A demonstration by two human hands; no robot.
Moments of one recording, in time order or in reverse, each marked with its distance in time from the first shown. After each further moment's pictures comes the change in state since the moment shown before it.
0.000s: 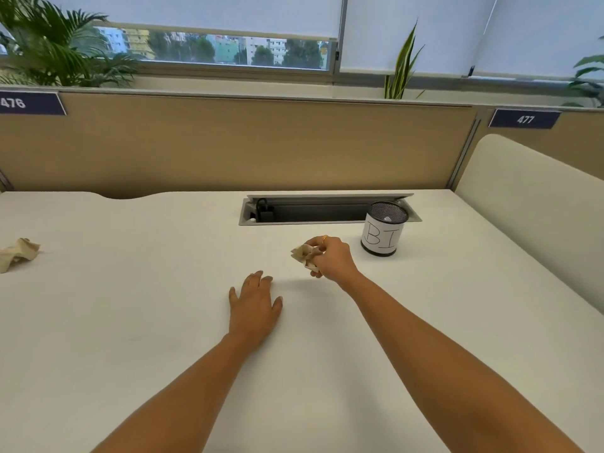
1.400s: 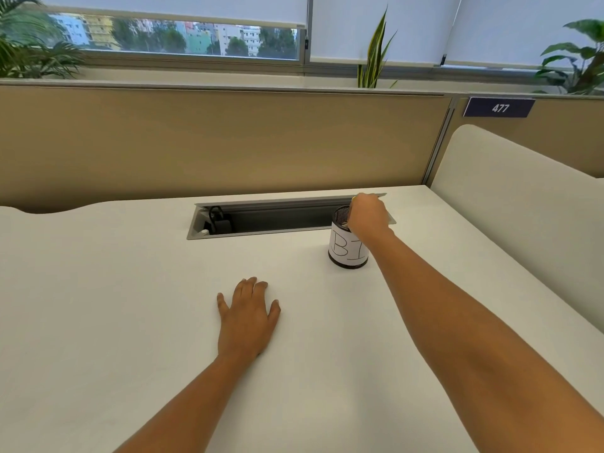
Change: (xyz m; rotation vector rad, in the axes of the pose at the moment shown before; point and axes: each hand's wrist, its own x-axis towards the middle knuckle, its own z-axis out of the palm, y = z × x) left_hand 0.050 0.057 0.043 0.013 0.023 0.048; right_hand 0.111 0.031 -0.123 -0.773 0.350 -0.031
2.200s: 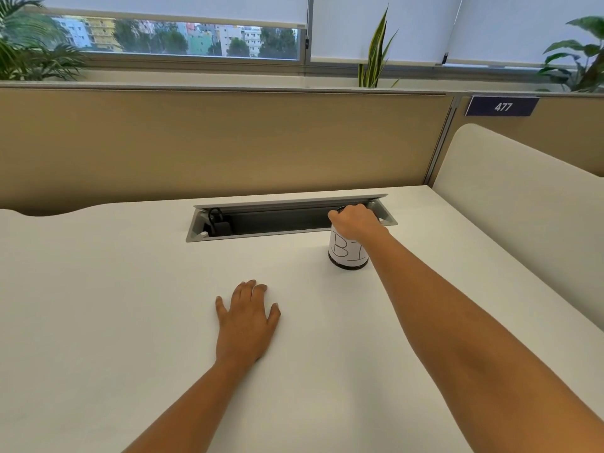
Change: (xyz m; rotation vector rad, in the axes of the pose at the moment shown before) left_hand 0.000 0.001 -0.001 0.003 0.009 -0.003; right_hand 0.002 -0.006 0.006 0.075 -0.217 -0.062
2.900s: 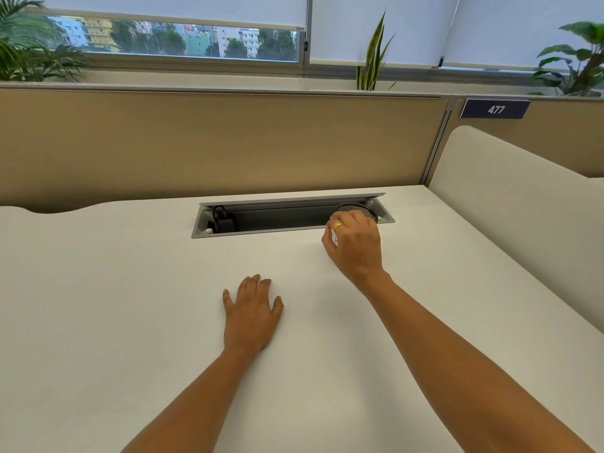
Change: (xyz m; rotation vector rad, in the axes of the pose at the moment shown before) left_hand -0.003 -0.001 0.000 0.010 -0.004 0.007; right_hand -0.054 0.003 0.042 -0.113 0.785 -0.419
